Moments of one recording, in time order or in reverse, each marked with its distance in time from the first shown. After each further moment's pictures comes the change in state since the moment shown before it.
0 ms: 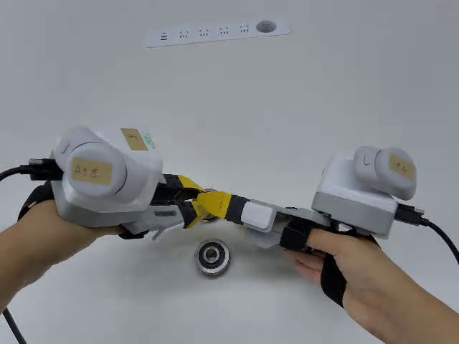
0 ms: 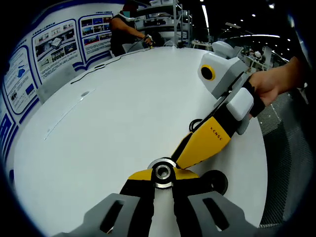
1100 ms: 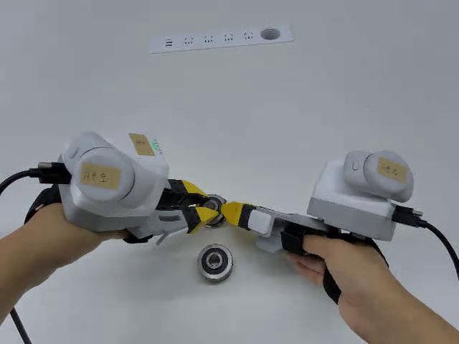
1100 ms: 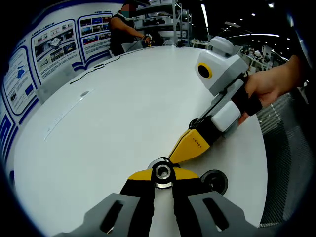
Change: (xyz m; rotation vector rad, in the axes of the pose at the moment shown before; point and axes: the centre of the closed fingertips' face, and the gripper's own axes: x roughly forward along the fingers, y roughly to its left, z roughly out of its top) left arm 0.001 0.003 -0.001 0.006 0.007 -0.004; right arm 0.004 -0.012 0.001 -0.111 0.021 -0.106
